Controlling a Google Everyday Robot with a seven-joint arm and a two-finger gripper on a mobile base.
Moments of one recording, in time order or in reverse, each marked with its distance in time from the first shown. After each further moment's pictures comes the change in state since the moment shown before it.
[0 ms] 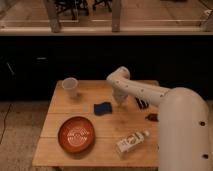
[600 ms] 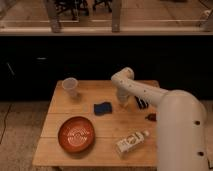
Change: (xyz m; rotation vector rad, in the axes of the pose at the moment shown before) arm 0.016 0.000 0.022 0.004 -0.025 0.067
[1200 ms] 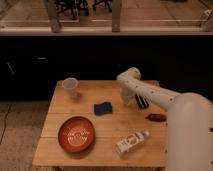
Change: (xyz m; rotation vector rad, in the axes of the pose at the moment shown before) arm 0.028 0.018 -0.022 0.106 0.006 0.055
